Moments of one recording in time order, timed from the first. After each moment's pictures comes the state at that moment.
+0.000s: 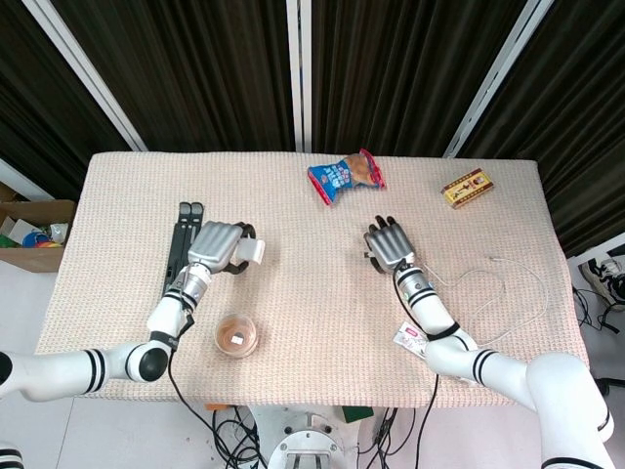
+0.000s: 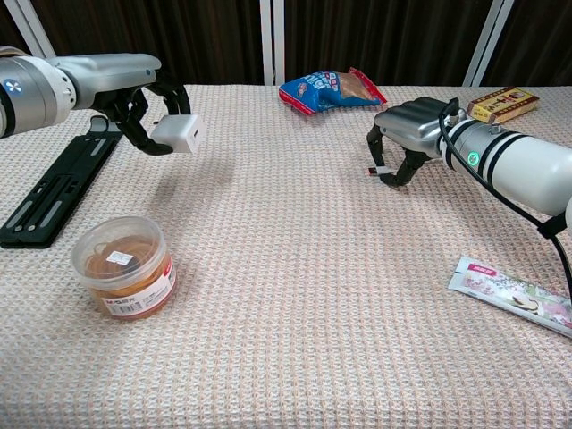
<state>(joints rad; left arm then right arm) -0.89 -1.47 -0.18 -1.55 0.80 0.93 0.44 0.88 -1.78 0.18 -0.99 -1.05 0.79 -0.47</state>
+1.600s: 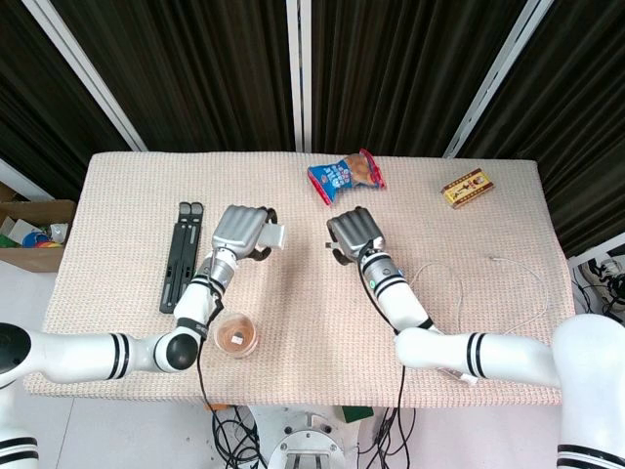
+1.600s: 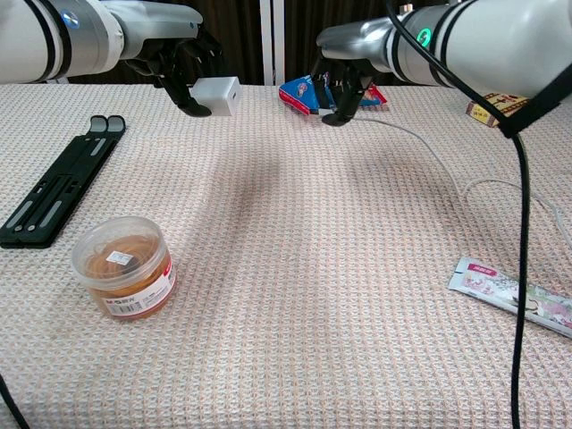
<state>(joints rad) -1.09 -1.45 -0.26 -1.67 0.46 1.02 0.67 1.17 -1.53 0.30 -1.57 -0.38 0.92 -0.86</state>
